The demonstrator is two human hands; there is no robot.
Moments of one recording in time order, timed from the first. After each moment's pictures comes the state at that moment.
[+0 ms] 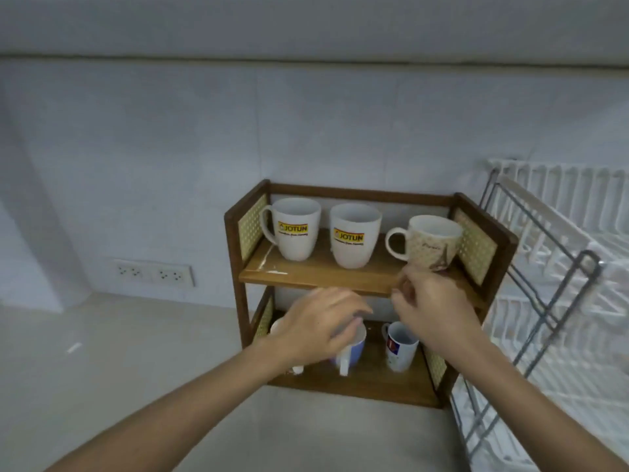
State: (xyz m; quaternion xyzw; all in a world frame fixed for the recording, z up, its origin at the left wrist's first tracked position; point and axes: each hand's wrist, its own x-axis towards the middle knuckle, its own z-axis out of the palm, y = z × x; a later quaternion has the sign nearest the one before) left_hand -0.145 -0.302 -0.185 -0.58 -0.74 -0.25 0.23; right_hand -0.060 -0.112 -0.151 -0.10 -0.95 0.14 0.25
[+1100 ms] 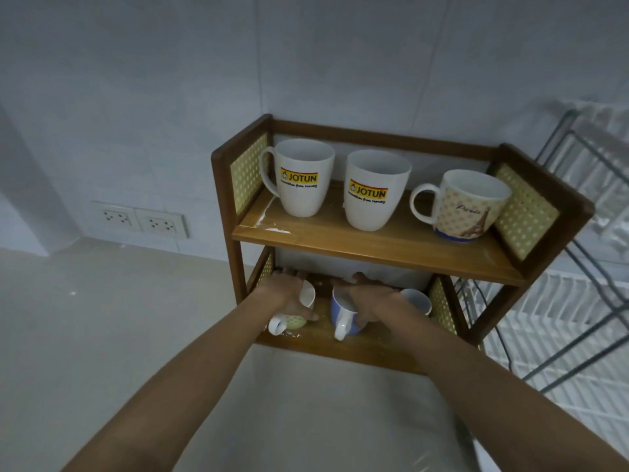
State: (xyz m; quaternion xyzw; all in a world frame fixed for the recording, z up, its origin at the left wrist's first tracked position) left_hand -0.255 -0.302 -0.291 -0.29 -0.94 -0.01 -0.16; right_hand -0.192 -0.118 -0.279 0.03 -0.98 0.00 -0.22
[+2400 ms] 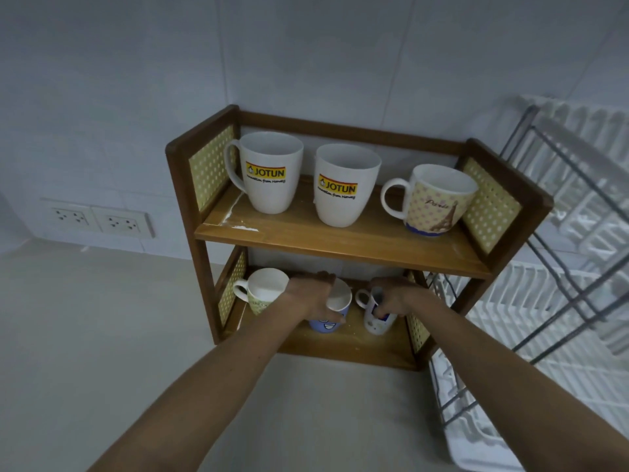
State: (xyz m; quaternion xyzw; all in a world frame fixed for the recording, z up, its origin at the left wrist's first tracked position) left_hand -0.229 -0.220 -0.298 -0.39 -0.92 -0.04 -0.10; right_hand -0.165 -0.038 -0.271 -0.14 -0.95 0.08 -0.26
